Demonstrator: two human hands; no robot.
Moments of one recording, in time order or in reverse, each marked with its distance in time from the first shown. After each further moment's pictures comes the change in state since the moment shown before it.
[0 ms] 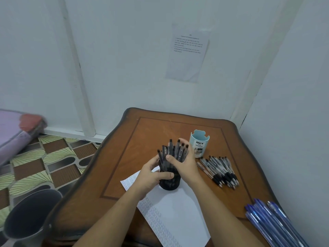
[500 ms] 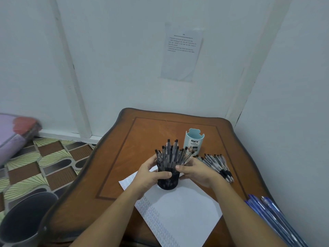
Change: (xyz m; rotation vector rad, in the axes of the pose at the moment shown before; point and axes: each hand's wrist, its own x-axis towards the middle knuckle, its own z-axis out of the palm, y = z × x) left_hand 0.003 0.000 0.009 0.045 0.016 -0.024; right_hand -0.001 -0.001 -0.063 0.121 -0.529 0.371
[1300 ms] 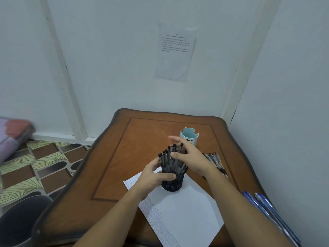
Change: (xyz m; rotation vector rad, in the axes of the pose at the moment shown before) left_hand 0.003 -0.002 0.022 -0.074 -0.105 -0.019; right_hand -0.005 -0.034 0.001 -0.295 0.220 -0.253
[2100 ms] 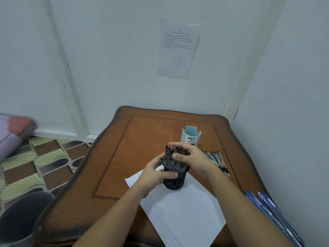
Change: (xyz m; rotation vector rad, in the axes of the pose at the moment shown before) left_hand 0.000 0.001 -0.001 -0.054 0.002 -0.004; right_hand -0.003 0.010 0.002 0.270 -0.047 0.072
